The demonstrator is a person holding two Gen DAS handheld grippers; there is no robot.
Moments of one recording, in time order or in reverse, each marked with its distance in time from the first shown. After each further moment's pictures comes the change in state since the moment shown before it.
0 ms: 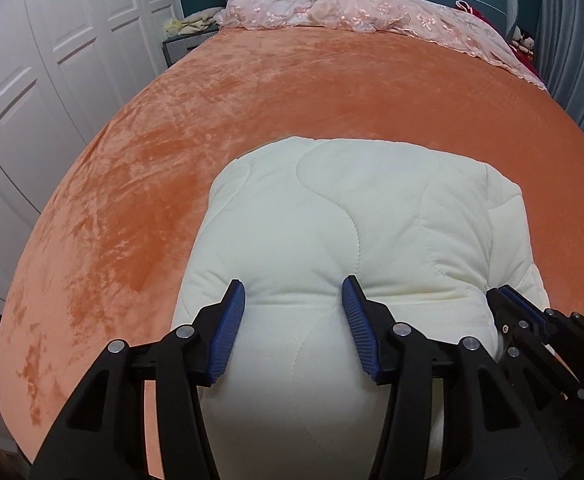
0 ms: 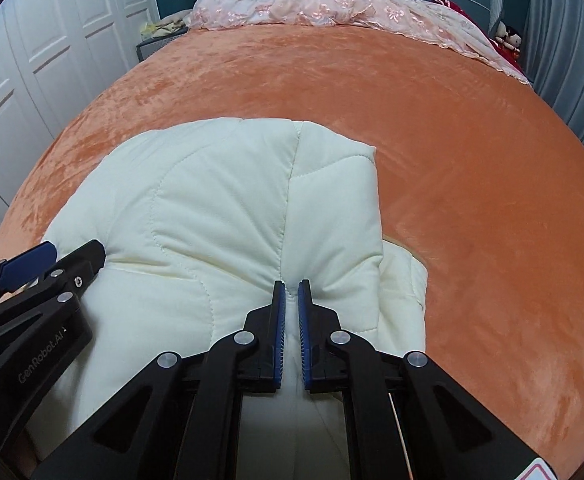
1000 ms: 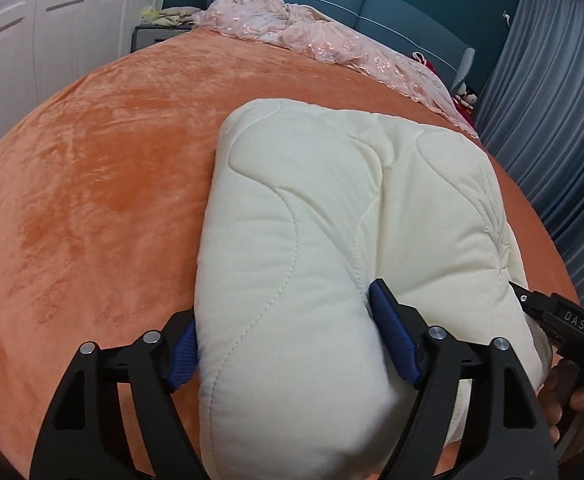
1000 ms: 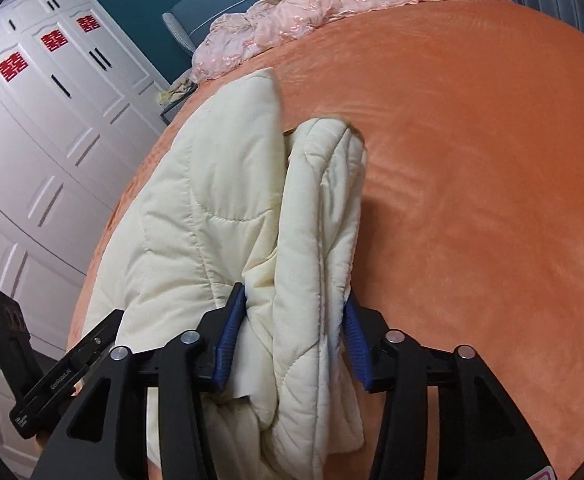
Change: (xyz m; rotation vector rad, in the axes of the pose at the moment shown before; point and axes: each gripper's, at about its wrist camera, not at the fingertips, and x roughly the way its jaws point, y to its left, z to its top) left arm -0.022 0.080 -0.089 -0.126 -0.107 -0.339; right arm -0.044 -0.080 -0.075 0.306 -0.064 0.325
